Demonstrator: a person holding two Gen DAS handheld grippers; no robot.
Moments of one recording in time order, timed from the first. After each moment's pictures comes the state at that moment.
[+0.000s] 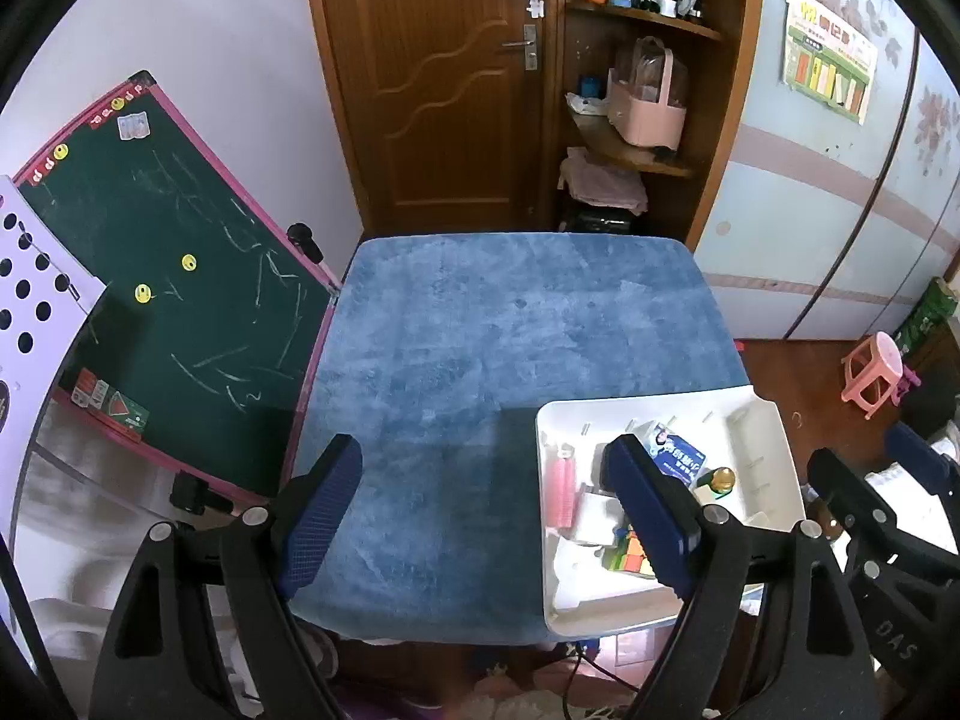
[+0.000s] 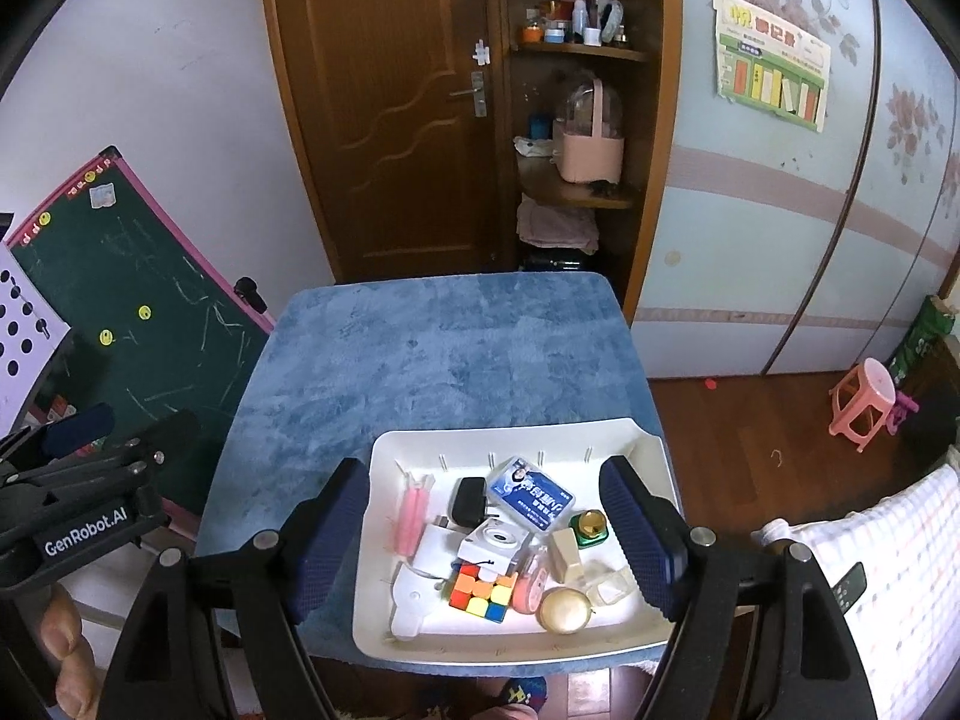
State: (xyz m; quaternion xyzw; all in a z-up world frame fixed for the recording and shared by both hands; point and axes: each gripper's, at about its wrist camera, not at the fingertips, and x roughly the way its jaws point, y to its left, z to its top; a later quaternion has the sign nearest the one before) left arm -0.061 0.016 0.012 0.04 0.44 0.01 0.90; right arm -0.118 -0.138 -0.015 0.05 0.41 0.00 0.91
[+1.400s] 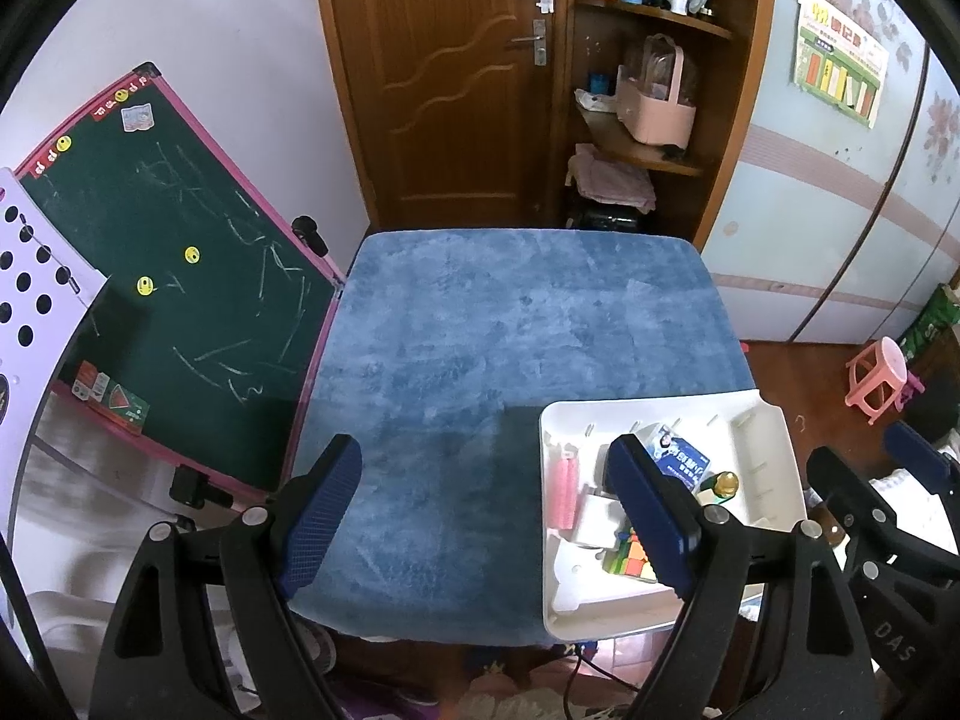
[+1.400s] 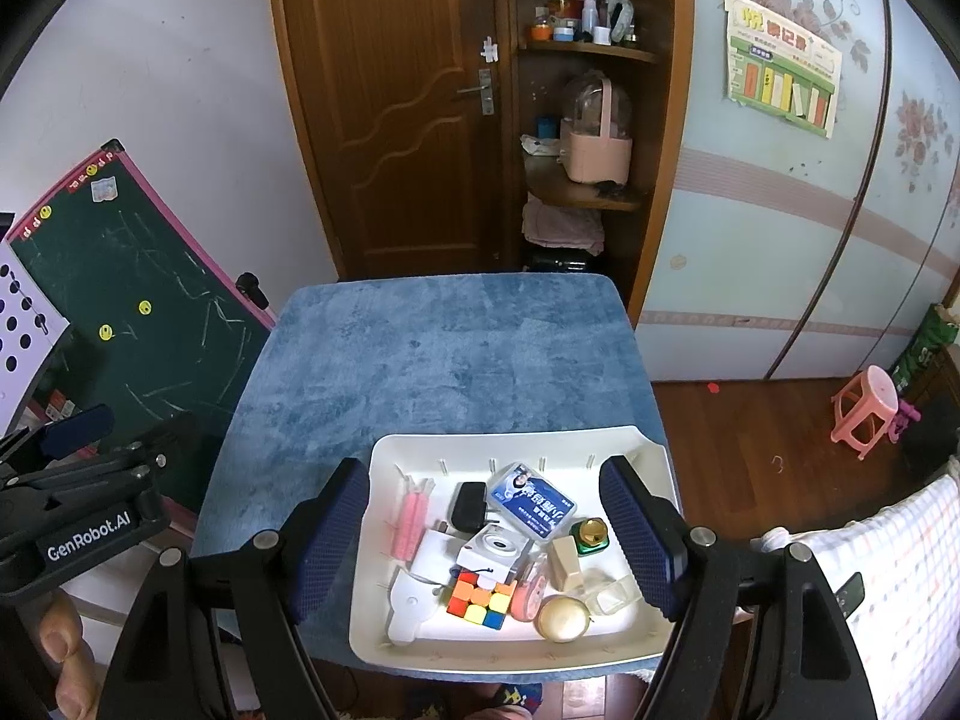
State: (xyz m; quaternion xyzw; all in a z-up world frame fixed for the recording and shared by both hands) left arm -0.058 0.017 0.007 0.03 0.45 0.01 0.89; right arm -0.111 -0.137 -0.014 0.04 0.41 0.00 0.91
